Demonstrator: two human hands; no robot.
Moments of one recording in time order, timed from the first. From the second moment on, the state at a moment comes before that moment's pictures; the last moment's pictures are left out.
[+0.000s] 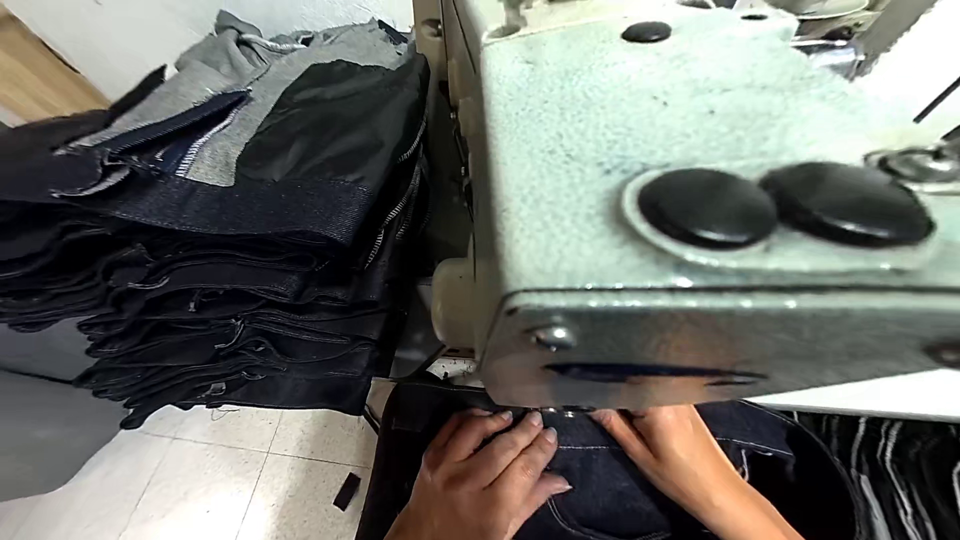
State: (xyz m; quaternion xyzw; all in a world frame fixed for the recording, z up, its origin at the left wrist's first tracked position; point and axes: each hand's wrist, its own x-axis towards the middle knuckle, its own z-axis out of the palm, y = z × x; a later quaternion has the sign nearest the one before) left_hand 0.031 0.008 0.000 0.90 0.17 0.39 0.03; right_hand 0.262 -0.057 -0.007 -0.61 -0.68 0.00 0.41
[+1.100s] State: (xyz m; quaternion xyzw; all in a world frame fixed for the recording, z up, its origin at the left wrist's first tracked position) left_hand 0.056 0.066 0.034 0.79 0.42 0.18 0.41; right_hand 0.270 -0.027 0.018 -0.66 -0.63 0.03 0.42
